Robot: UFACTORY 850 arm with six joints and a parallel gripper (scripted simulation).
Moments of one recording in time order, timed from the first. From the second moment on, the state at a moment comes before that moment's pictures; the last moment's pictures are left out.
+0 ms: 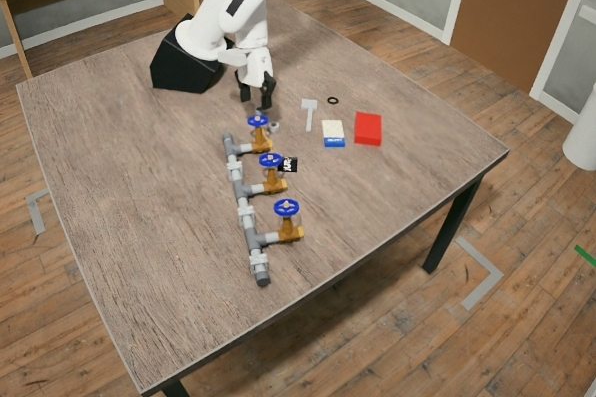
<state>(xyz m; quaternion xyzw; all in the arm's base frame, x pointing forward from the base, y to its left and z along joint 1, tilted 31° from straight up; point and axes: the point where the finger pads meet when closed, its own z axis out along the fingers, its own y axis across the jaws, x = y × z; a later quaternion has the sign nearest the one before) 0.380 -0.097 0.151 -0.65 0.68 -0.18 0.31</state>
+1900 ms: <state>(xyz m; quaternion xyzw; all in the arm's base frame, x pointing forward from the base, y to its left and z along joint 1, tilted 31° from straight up) 0.417 -0.087 0.108 -0.65 0.68 -0.18 0.31</state>
